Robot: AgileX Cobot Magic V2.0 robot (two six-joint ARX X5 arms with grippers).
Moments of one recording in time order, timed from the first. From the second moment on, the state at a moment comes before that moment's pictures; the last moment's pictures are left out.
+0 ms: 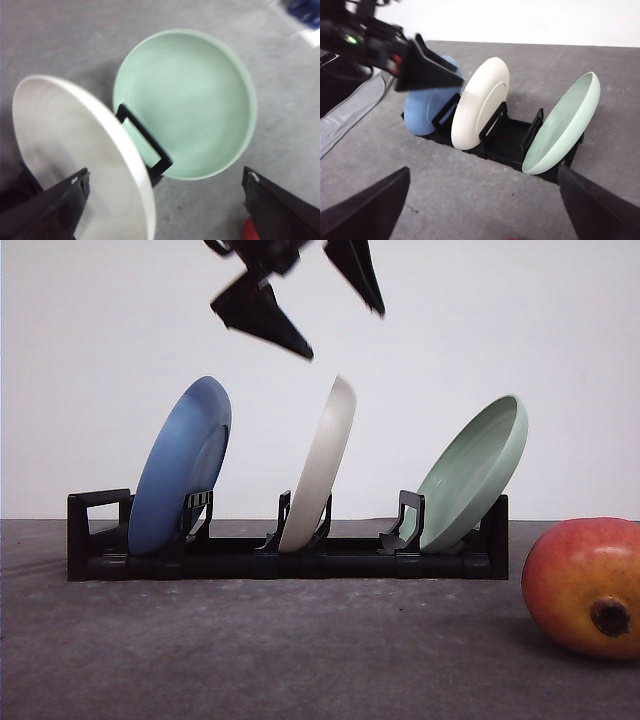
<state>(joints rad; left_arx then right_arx) -0.62 1.72 1.62 -0.57 0.22 -0.14 0.01 0.64 0.93 -0.69 -0.65 0.06</state>
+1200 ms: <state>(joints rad) -0.64 1.85 1.64 -0.60 0.20 -0.22 0.01 0.64 0.93 -0.69 -0.65 0.07</state>
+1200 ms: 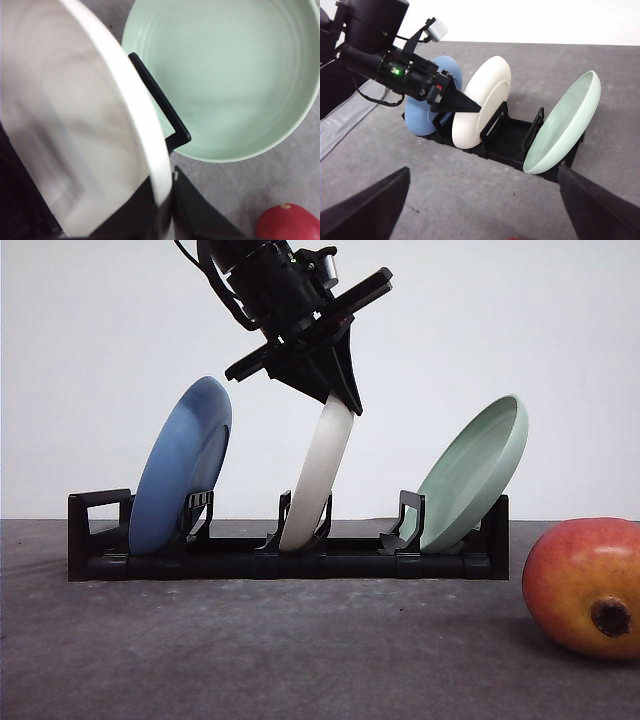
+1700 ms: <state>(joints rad) -0.72 1.75 1.87 -0.80 0.26 -0.21 0.01 0.64 0.93 -0.69 -0.65 0.07</state>
